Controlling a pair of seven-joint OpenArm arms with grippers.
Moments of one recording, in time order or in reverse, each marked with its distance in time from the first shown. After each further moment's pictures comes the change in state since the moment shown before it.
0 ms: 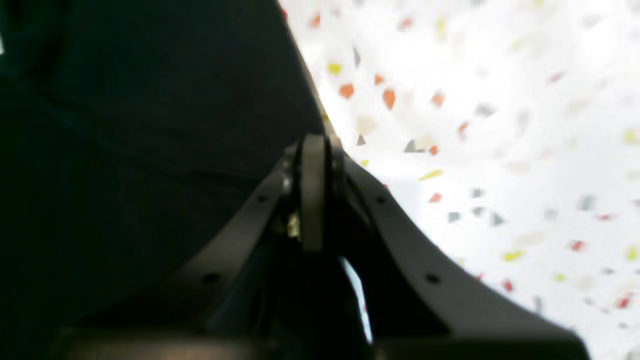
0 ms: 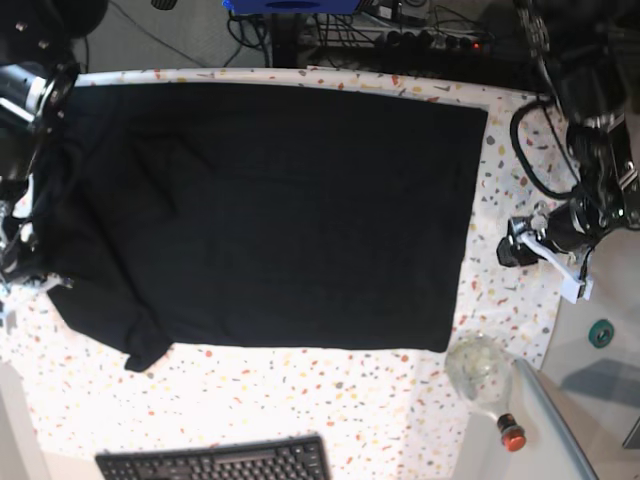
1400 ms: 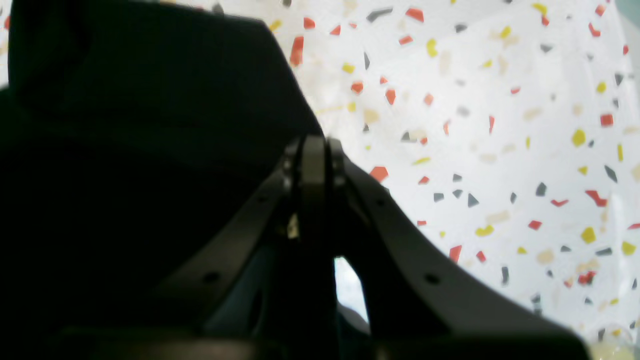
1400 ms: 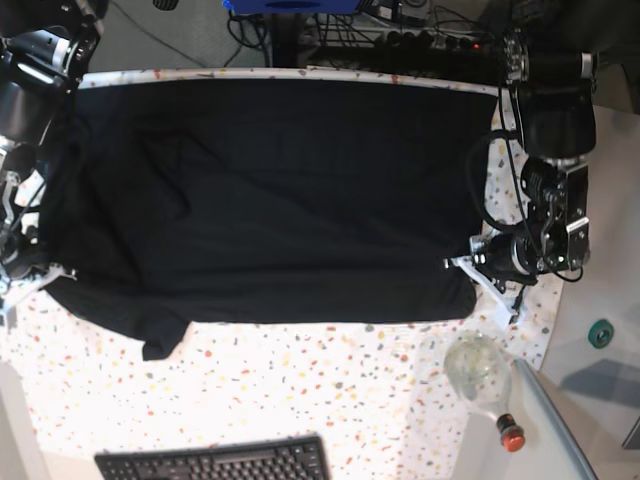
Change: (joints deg) left arm -3.7 3.9 15.5 1.1 -1.0 11.8 5.4; right arm -6.4 -2.8 -0.3 14.8 0.2 0.2 -5.1
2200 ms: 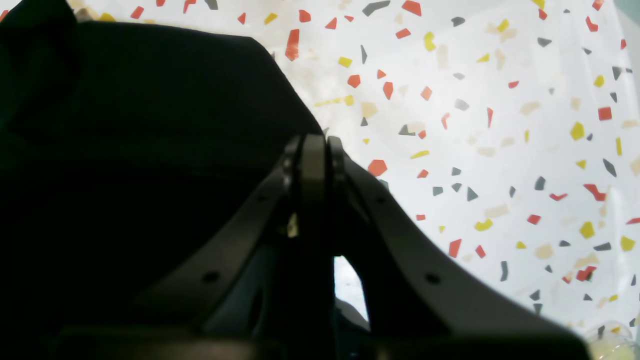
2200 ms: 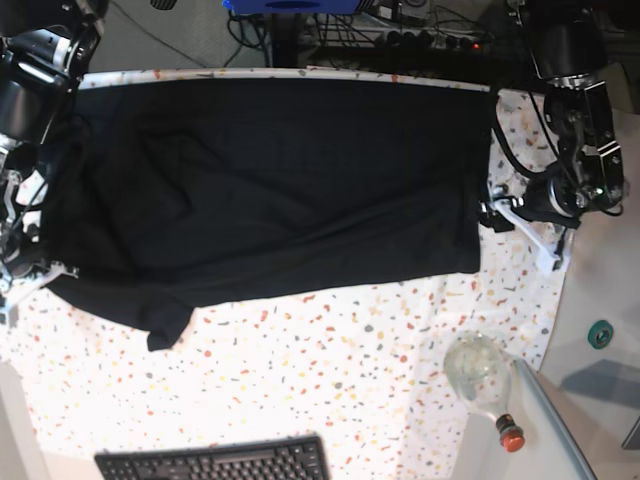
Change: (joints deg) left arm 15.0 0.0 -12.9 20.8 0.4 0.7 9.3; right arm -0.1 -0.2 -0.3 0.0 -0.2 0.0 0.0
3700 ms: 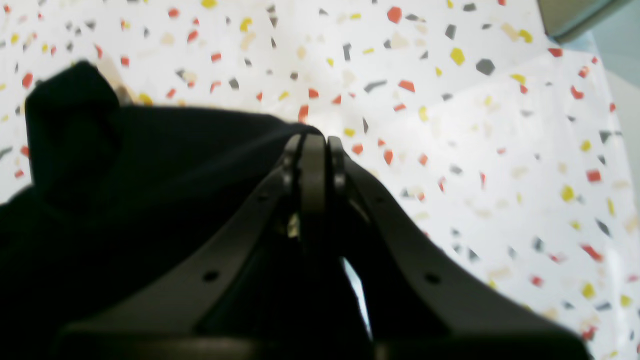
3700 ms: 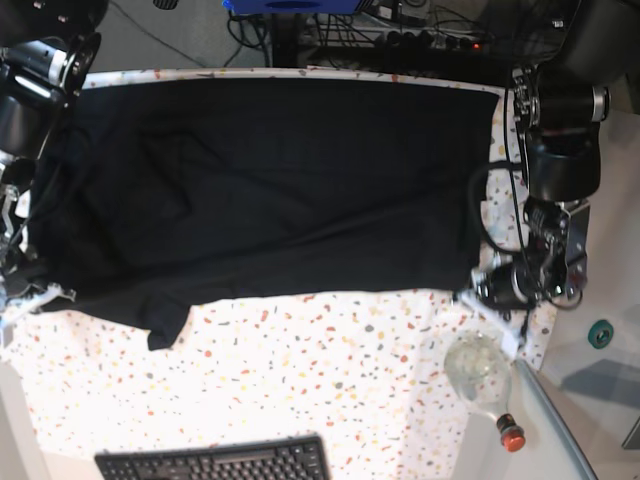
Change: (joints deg) left arm -27.1 -1.0 15.1 -36.9 -0.3 0.0 -20.0; right arm 3.8 0.5 -0.1 -5.0 -0.1 0.2 8.7
